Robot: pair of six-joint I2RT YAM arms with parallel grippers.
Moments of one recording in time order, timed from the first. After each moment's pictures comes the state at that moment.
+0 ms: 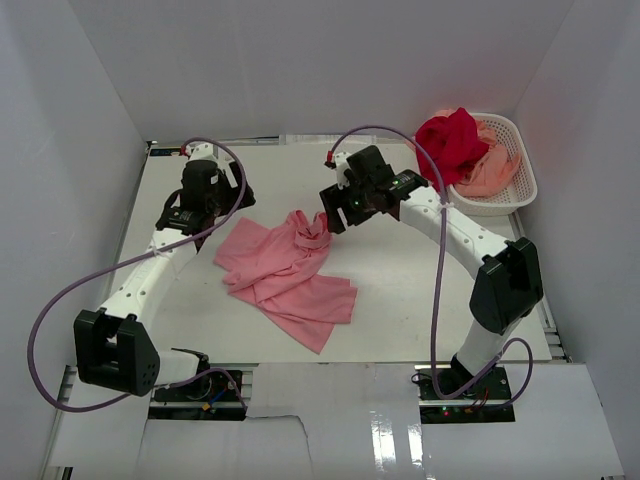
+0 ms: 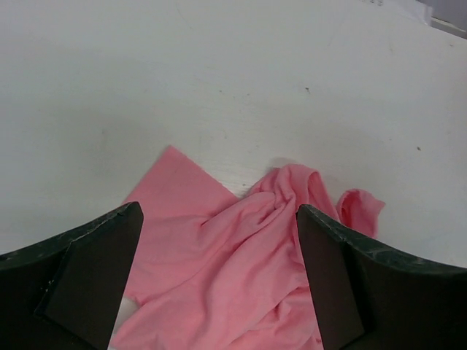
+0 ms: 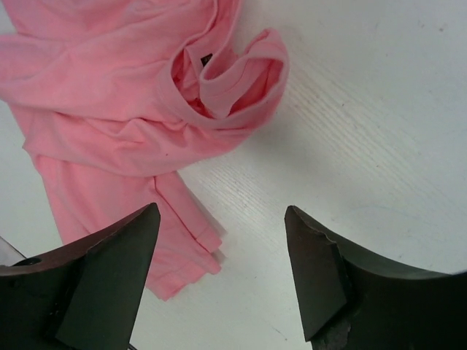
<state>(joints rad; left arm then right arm) -0.23 1.31 1.09 -0.28 -0.12 -0.39 0.66 1.72 1.55 -0.69 -0.18 0.05</state>
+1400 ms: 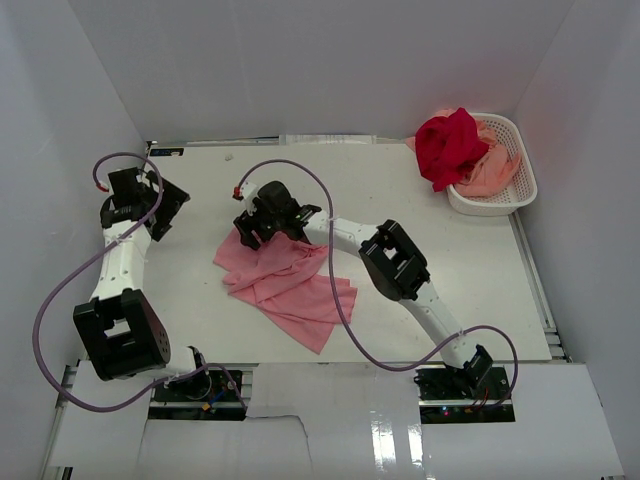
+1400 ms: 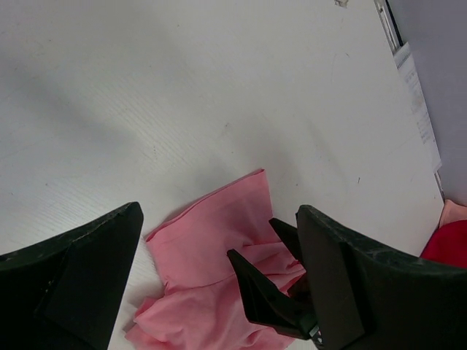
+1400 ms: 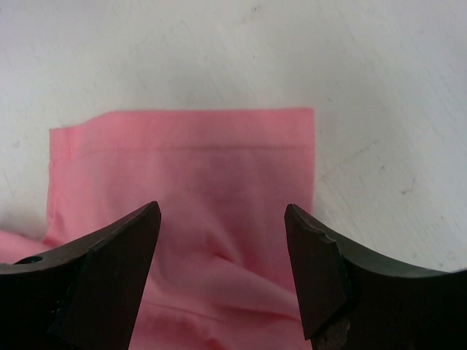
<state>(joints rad) 0.28 1.40 1.12 -0.46 0.09 -0.71 0.90 2.45 1.98 -0.11 -0.26 -0.06</state>
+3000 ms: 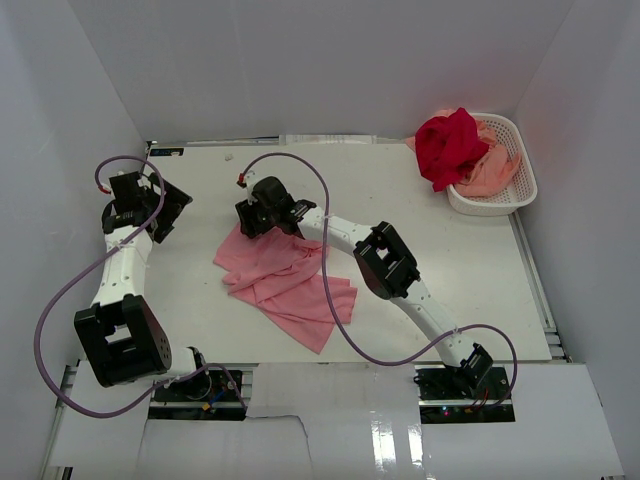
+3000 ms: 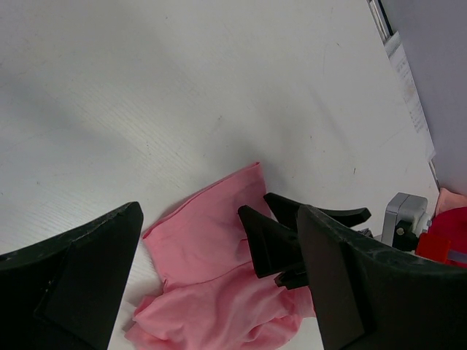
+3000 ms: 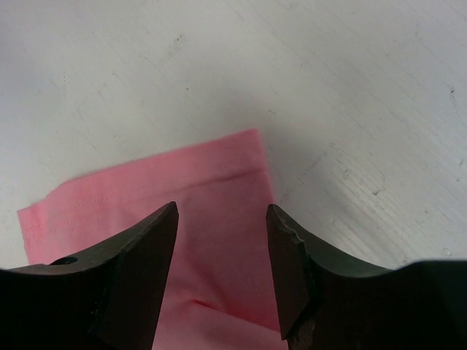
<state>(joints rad) 0.28 1.36 1.07 -0.42 0.12 -0.71 0.89 2.59 2.20 -0.18 -0.14 0.18</state>
